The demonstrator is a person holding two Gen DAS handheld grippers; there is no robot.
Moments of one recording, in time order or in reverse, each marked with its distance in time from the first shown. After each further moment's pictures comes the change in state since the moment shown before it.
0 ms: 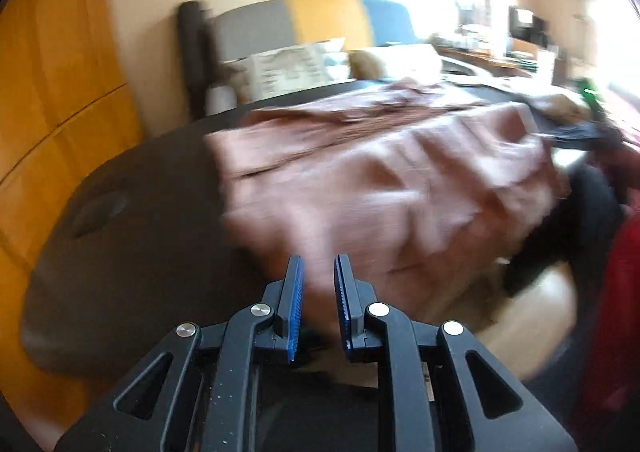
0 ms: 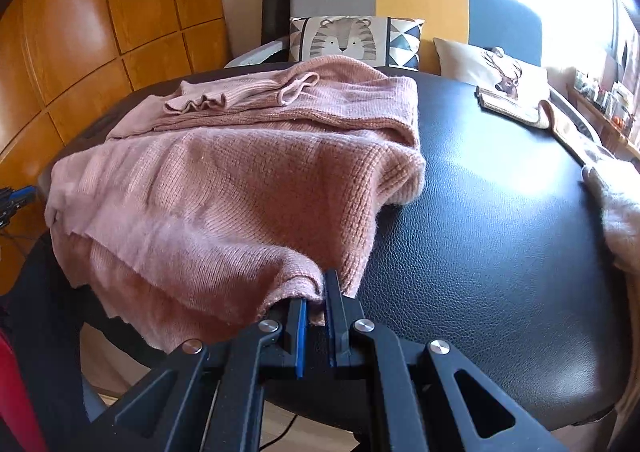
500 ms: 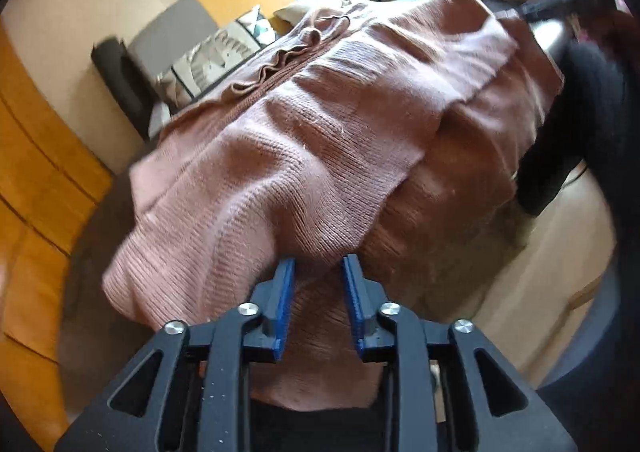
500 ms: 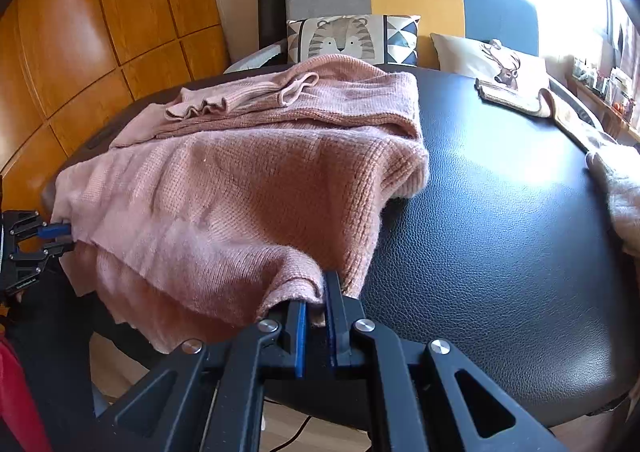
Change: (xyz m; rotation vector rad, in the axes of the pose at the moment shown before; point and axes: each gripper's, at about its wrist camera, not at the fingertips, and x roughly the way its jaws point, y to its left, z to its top) left arm 0.078 -0.083 -0.002 0.350 0.136 0.160; right arm 0.001 -0.002 -0.003 0.043 -0.012 0.026
